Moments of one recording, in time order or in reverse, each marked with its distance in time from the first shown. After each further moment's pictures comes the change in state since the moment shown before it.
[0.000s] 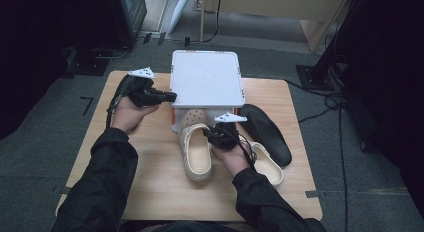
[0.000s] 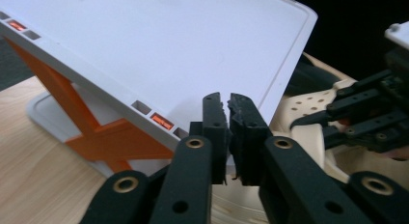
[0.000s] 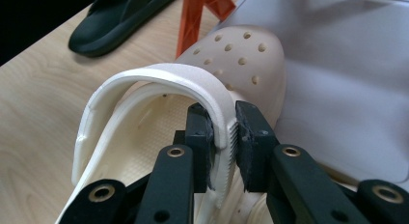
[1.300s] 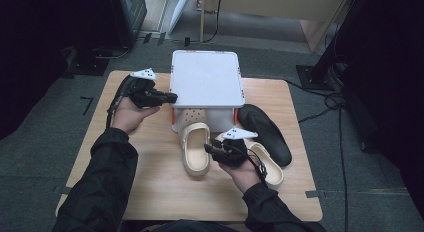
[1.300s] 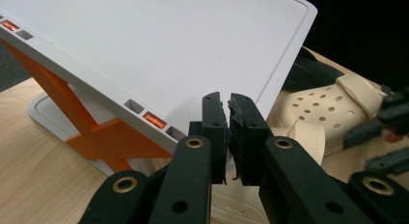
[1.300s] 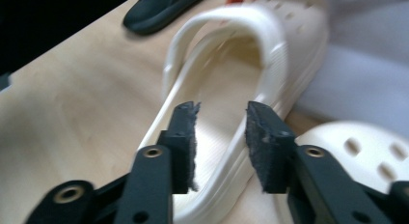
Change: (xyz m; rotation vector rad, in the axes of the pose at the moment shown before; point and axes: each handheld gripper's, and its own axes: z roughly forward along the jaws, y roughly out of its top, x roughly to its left) left arm -0.007 0.001 0.001 0.023 0.026 0.025; right arm 0.012 -0.035 -0.045 -0.007 0.129 -0.067
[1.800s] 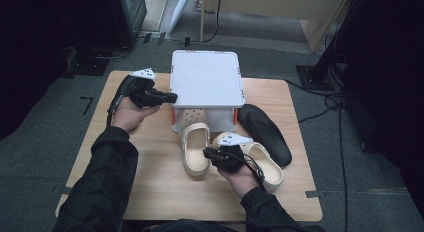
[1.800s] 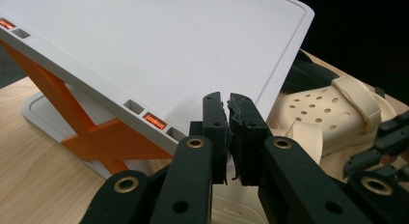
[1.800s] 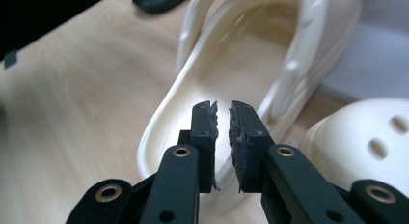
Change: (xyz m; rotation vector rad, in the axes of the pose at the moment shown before) left arm 0.002 0.000 0.000 -0.003 -0.014 -0.004; right arm 0.006 -0.015 0.010 0.044 0.031 -0.024
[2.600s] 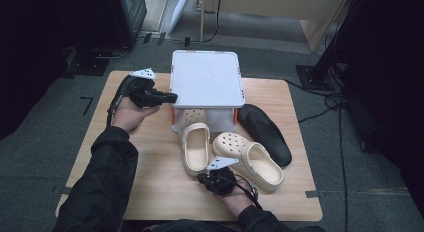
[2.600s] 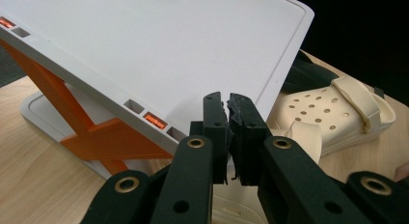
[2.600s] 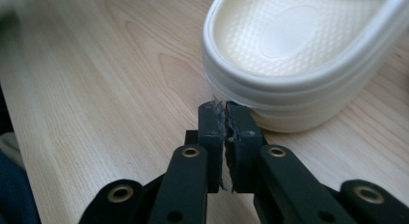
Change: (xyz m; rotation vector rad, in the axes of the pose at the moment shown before) left arm 0.001 0.000 0.000 0.000 -0.010 -0.013; right arm 0.030 -0.048 0.020 0.167 0.063 -0.072
